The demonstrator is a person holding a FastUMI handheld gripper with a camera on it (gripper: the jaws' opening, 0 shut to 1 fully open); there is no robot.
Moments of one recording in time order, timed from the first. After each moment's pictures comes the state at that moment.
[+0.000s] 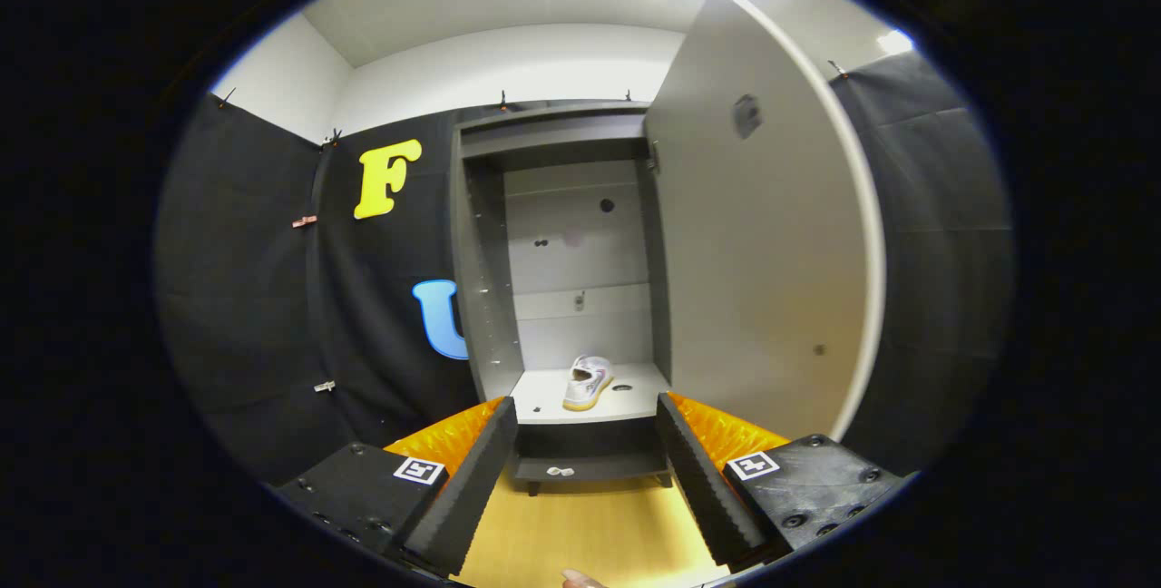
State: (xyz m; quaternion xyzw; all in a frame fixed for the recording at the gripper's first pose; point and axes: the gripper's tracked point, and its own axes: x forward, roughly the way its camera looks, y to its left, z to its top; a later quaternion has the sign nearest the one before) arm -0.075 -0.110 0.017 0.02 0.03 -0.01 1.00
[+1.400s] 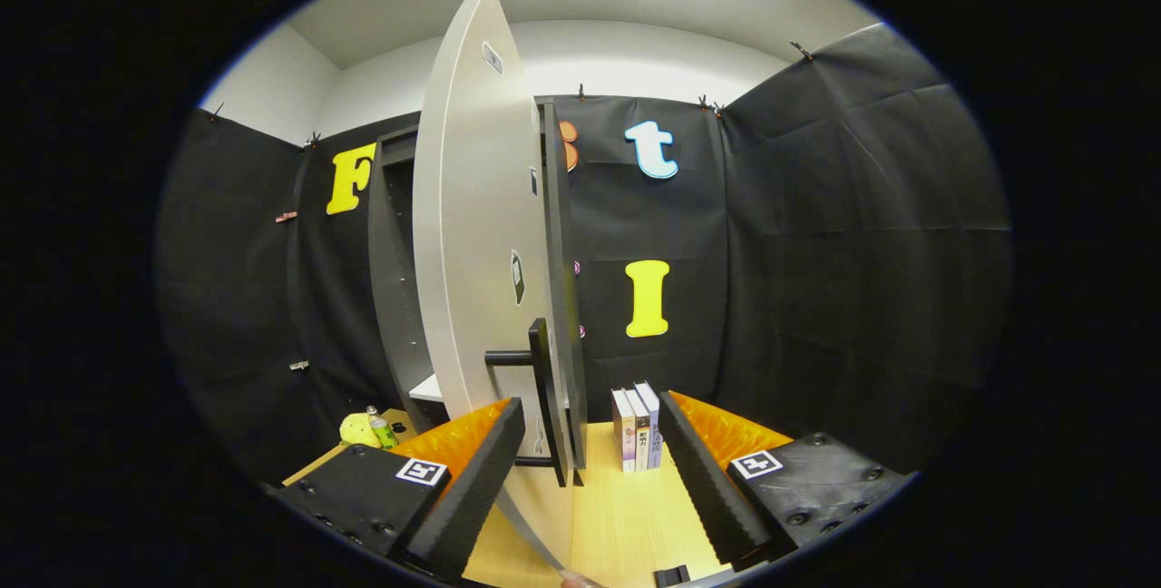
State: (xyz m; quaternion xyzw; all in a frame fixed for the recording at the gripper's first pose) arm -0.053 -0.288 0.008 0.01 0.06 0.01 1.00
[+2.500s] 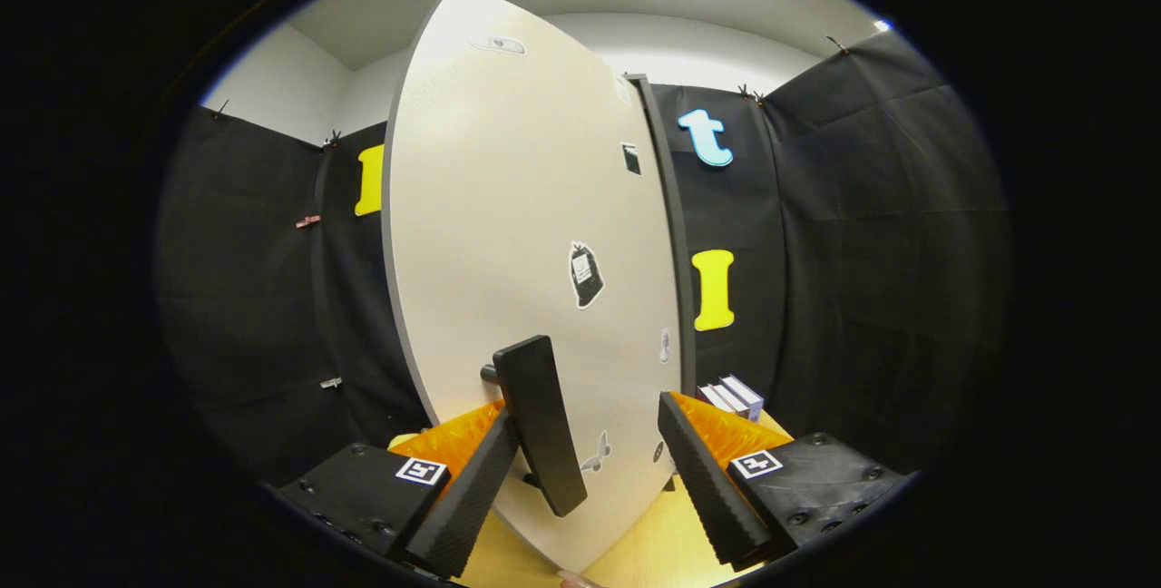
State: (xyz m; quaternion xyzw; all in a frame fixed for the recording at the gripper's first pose) arm 0.008 -0.106 -0.023 0.03 0.06 0.04 1.00
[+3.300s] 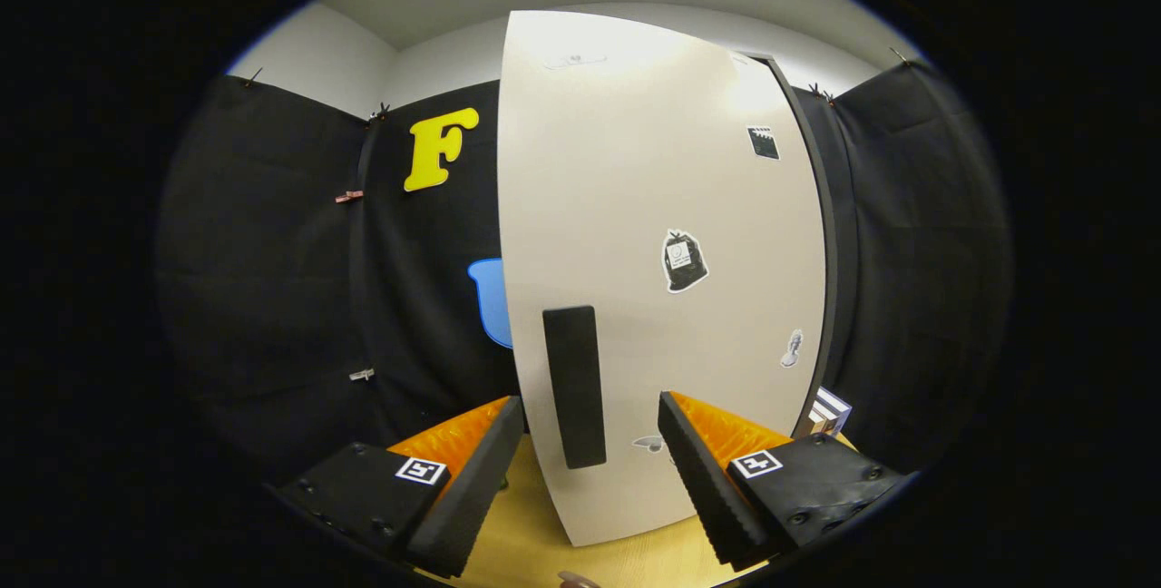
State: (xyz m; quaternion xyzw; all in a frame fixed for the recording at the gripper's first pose) arm 0.069 0.027 -0.044 0.01 0.07 0.10 0.99
